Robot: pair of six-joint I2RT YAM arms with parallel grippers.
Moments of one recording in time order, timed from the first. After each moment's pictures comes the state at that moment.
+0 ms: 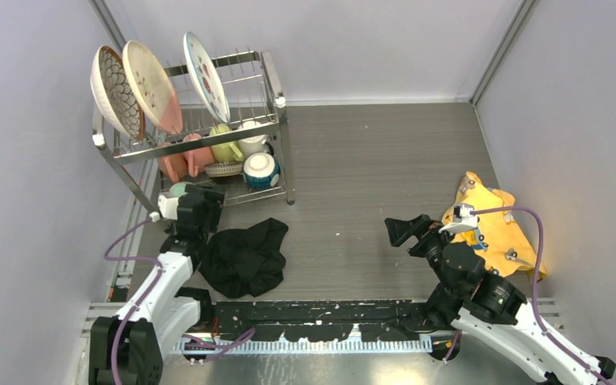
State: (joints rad) left arm -0.09 0.88 0.35 0.03 -0.25 -1.31; right arm 0.89 0.15 0.44 -0.55 0.59 0.79
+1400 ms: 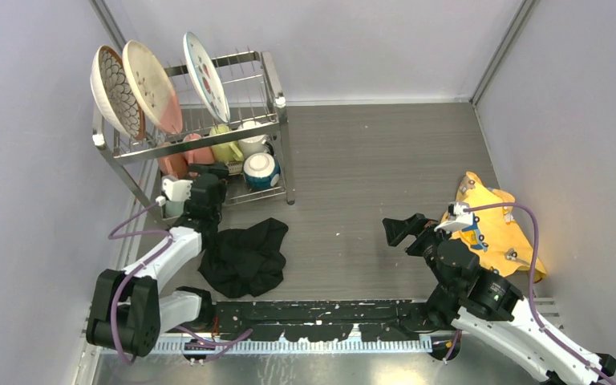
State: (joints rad) left arm -0.21 1.14 0.50 0.19 -0.51 -1.36; right arm 0.89 0.20 0.44 -0.54 0.59 0.76
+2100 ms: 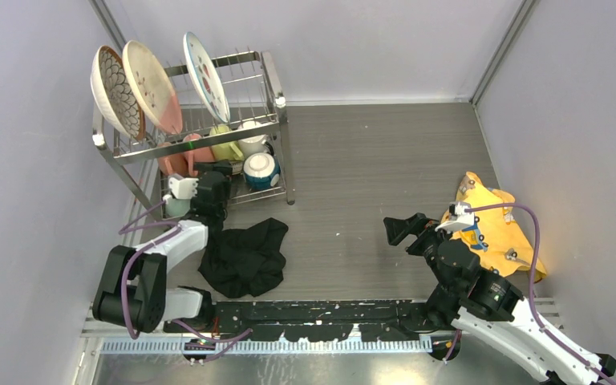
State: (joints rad) left arm -0.23 1.28 0.50 0.35 -0.53 -1.40; right arm 0.89 0.19 0.44 -0.53 0.61 0.76
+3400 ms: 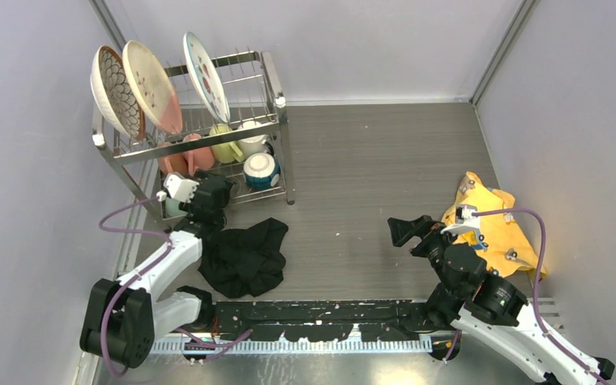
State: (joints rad) left arm -0.29 1.09 0.50 0.09 -0.66 -1.16; right arm 0.89 0.13 0.44 -0.56 0.62 0.76
